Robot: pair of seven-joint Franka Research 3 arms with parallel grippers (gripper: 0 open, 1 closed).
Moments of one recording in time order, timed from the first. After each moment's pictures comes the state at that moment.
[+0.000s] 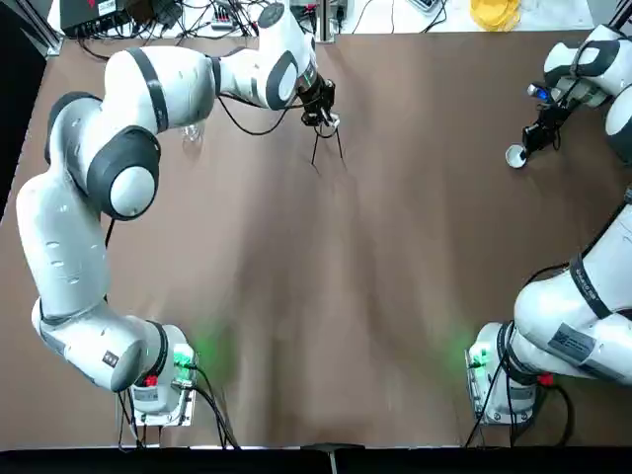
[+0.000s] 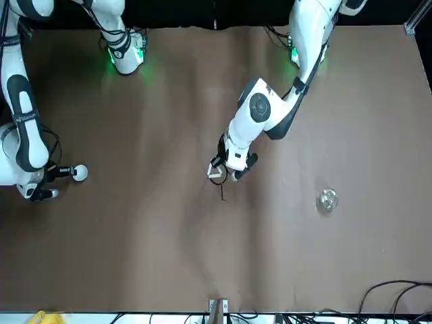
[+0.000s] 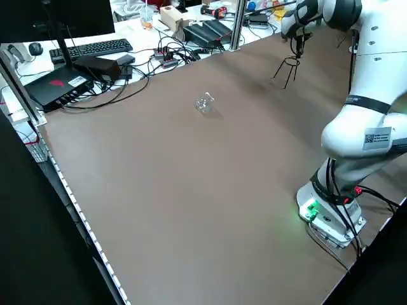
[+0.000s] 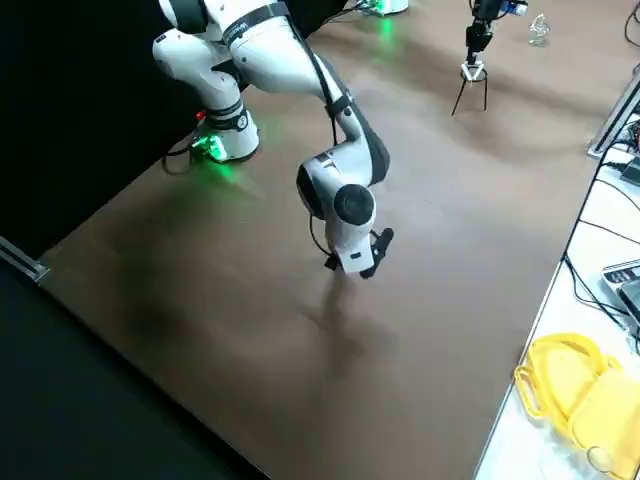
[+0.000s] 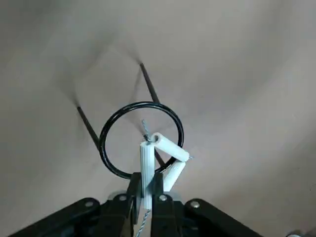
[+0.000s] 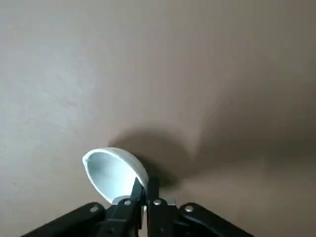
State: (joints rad) left arm -0.49 0.56 -0.28 -1.67 -0.21 2.50 -1.24; right arm -0.38 0.62 -0.02 -1.78 0.11 2.06 -0.56
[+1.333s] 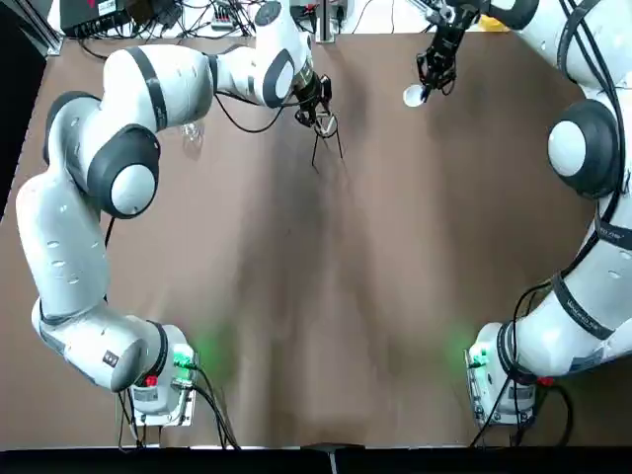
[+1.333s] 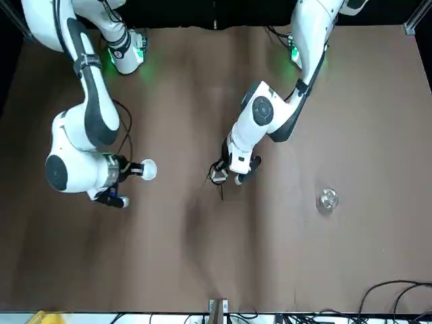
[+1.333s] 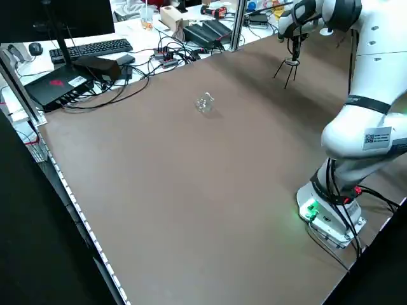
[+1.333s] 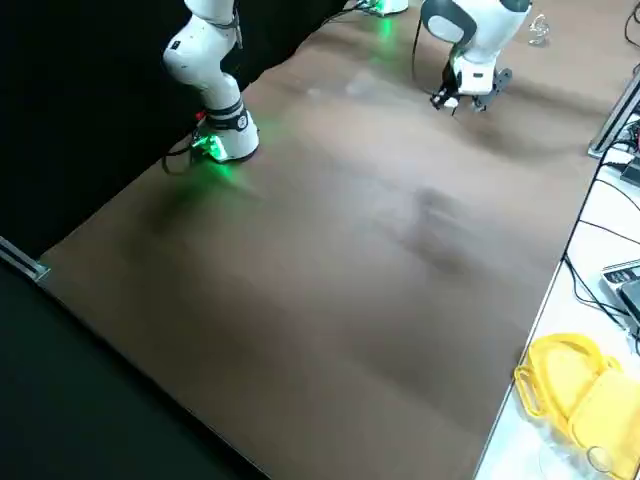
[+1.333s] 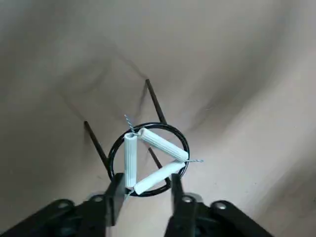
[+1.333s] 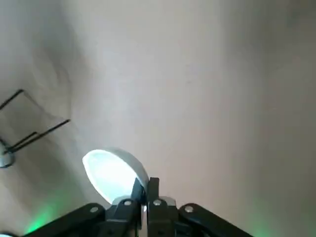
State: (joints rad) left arm -0.48 0.56 -0.26 -1.67 -0.20 2.49 -1.24; right arm 0.22 0.47 0.01 -1.53 0.33 1.71 0.31
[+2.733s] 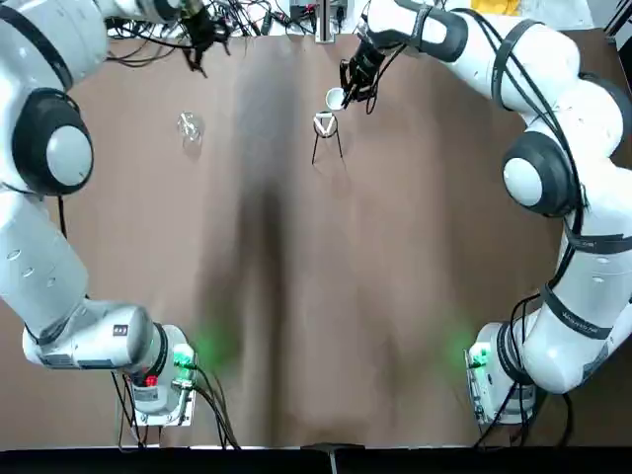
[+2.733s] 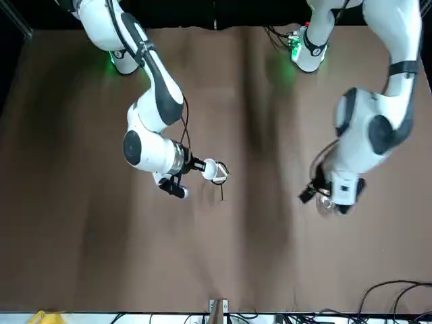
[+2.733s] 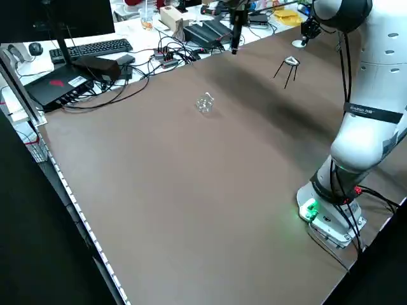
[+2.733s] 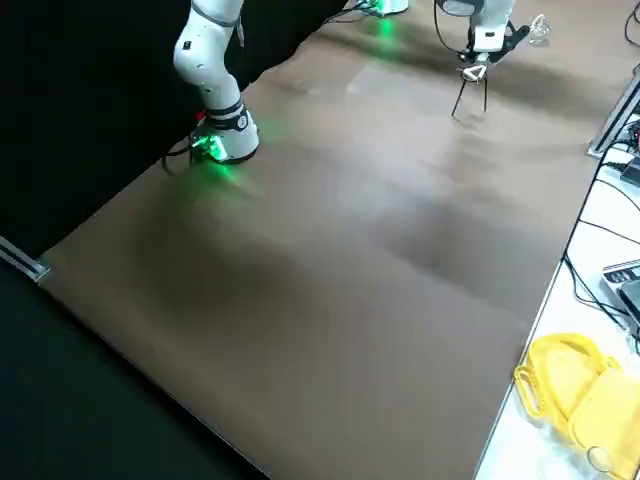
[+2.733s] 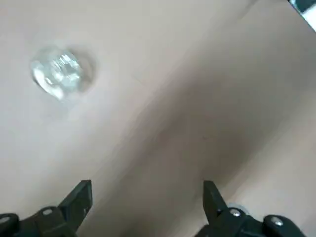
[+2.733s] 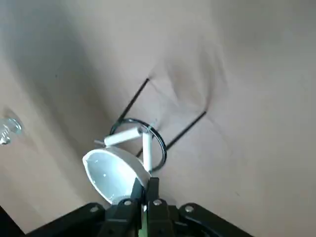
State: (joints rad) left arm -0.02 0.37 -0.26 -1.65 -0.01 2.06 -0.93; right arm 0.53 0.58 0.00 -1.47 0.60 2.06 0.59
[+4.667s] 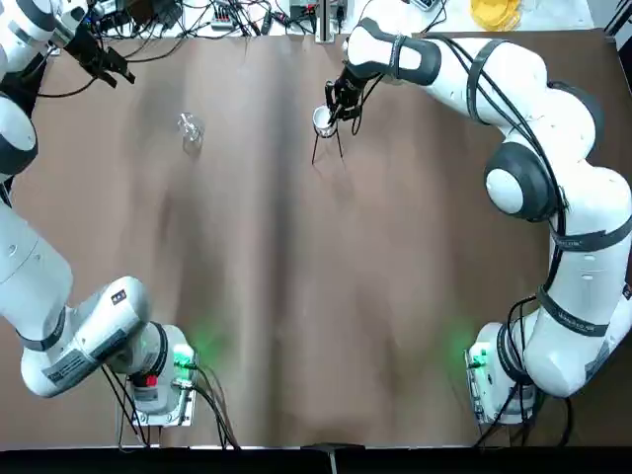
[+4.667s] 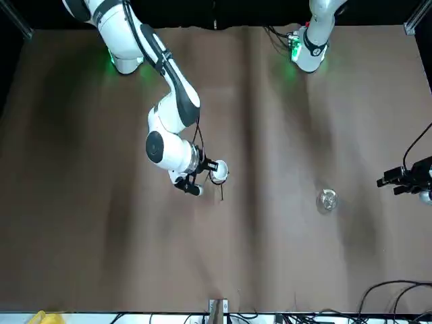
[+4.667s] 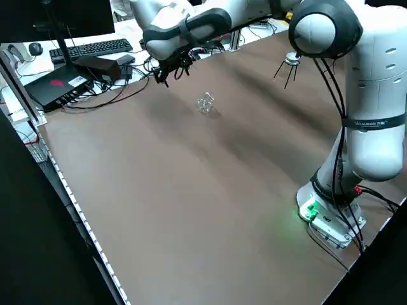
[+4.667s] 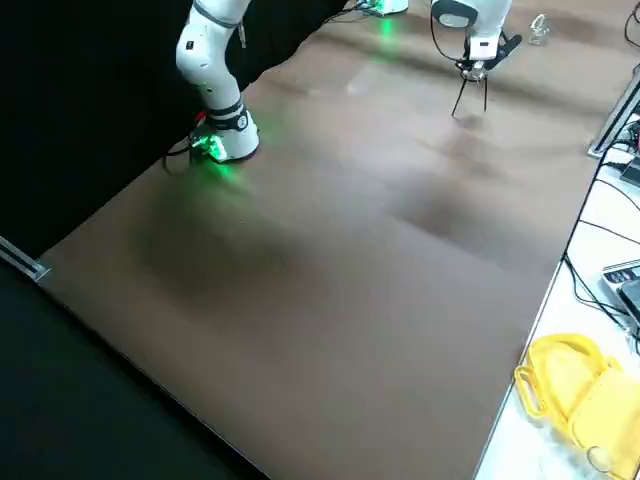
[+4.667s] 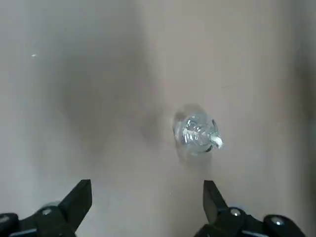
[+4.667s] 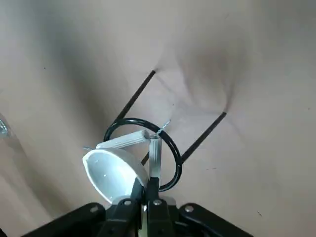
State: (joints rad) left arm 0.56 0.46 -0.27 -1.63 -0.28 1.99 0.66; right arm 0.60 0.66 0.01 -1.47 0.61 2.18 0.59
